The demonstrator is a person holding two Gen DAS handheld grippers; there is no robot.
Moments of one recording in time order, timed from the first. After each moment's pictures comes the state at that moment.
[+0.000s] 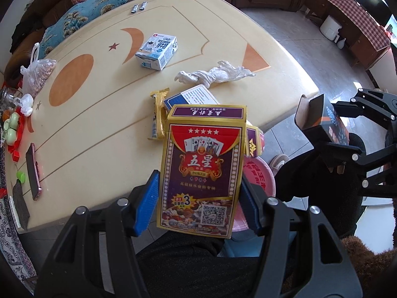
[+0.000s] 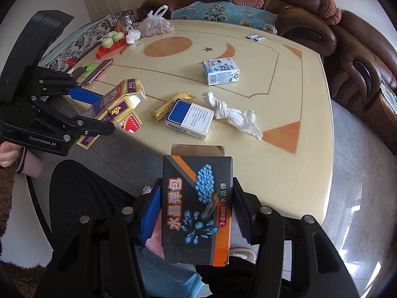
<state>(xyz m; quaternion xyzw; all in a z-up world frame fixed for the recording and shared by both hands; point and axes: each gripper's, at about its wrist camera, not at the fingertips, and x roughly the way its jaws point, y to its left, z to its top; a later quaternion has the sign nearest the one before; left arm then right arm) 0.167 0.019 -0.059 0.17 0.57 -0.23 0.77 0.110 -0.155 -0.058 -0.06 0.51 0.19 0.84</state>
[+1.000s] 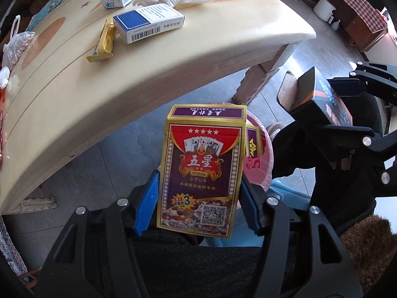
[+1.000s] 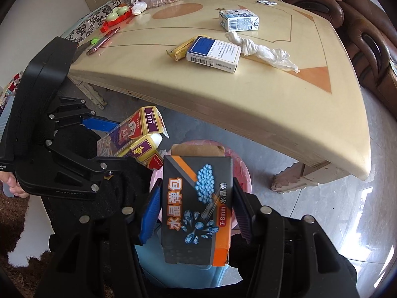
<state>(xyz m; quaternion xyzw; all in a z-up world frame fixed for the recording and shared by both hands) 0.087 0.012 -0.176 0.18 0.60 -0.25 0.74 0.067 -0.133 -0.146 -0.04 0.55 0.20 0.81</state>
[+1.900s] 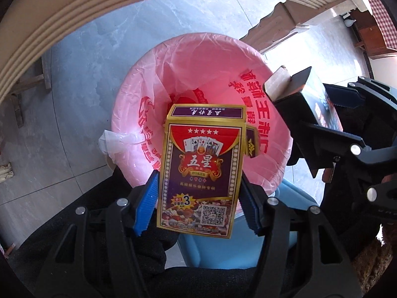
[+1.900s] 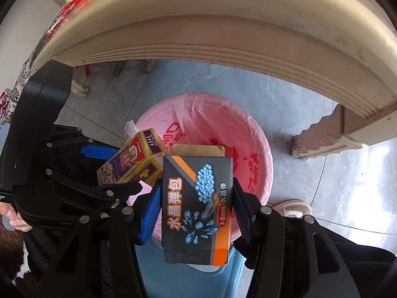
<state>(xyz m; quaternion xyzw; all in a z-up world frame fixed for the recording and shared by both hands) 0.109 -0.002 -0.335 0.09 0.73 -0.24 0.63 0.102 -0.142 -0.307 0.03 0.64 0.16 0.75</state>
